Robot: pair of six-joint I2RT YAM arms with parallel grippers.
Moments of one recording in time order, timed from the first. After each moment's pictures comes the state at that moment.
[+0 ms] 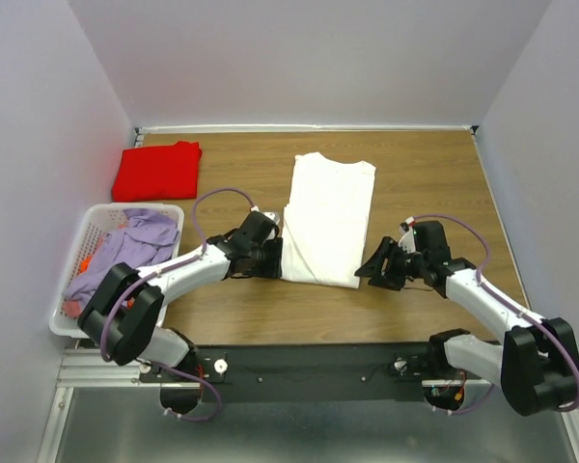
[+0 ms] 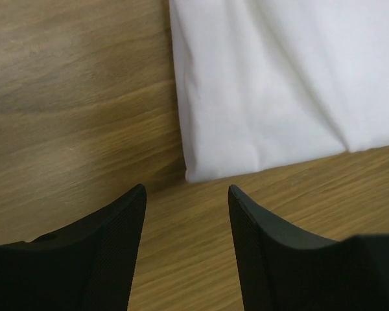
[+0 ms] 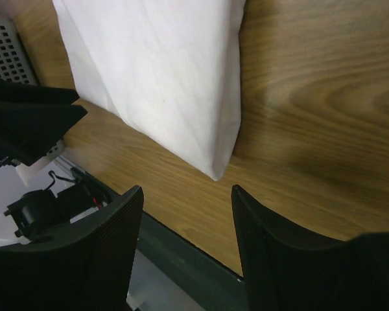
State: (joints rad) left arm -0.66 1.41 0.76 -0.33 0.03 -0.51; right arm 0.23 1.11 0.47 -0.26 -0.53 0.72
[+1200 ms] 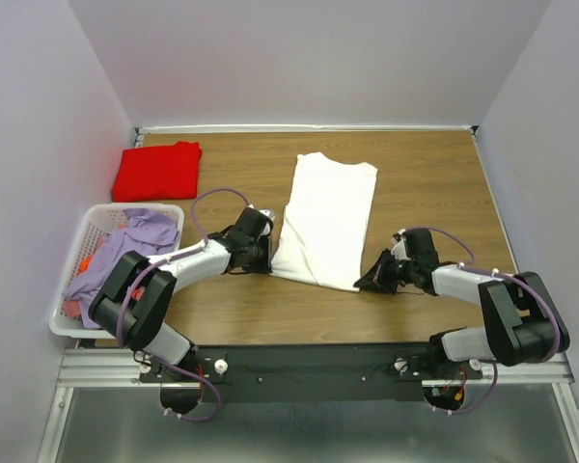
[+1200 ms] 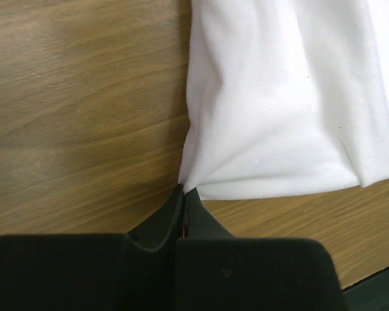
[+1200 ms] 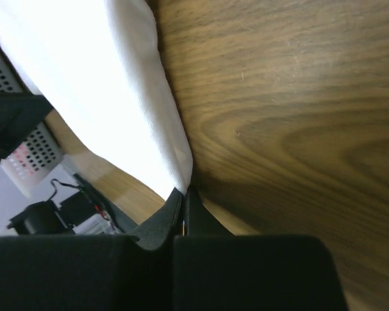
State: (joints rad) left arm -0.59 1.51 0.74 -0.24 0.10 -0.49; right arm 0.23 1.38 0.37 0.05 -0.59 0.81
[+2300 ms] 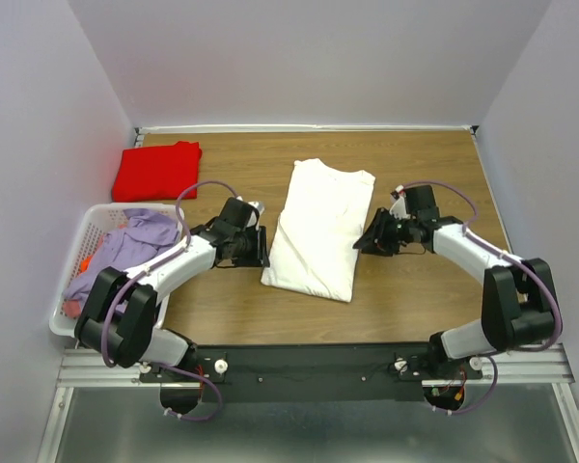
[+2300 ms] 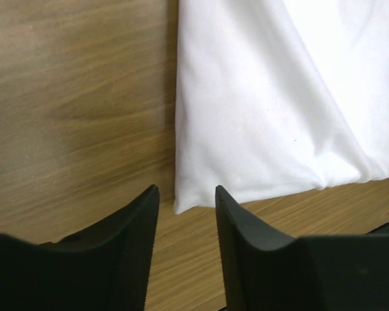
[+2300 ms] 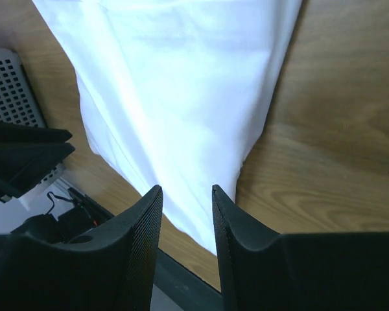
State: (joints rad) left arm -0.49 1.39 0.77 -0.40 0.19 -0.45; right arm 0.21 1.42 0.77 -0.31 -0.53 0.61
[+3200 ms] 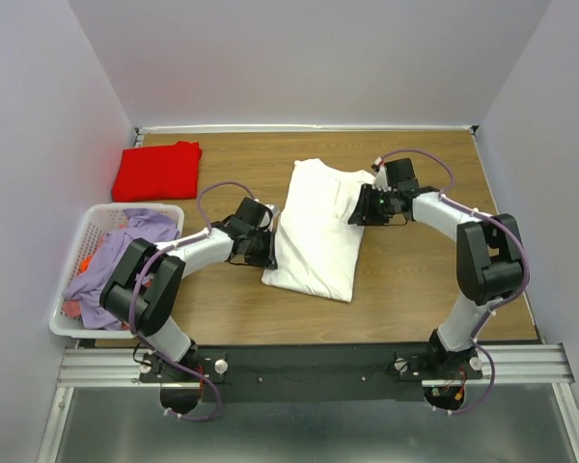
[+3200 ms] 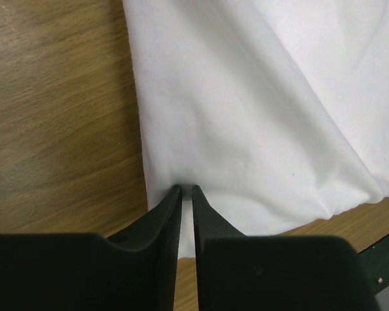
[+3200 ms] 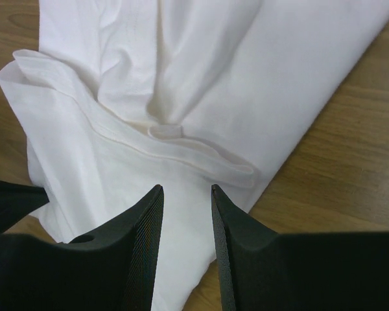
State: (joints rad) left arm -0.53 1.60 0.84 -0.27 0.25 -0.42; right arm 0.24 1.77 1.10 -0.28 -0.38 0.36
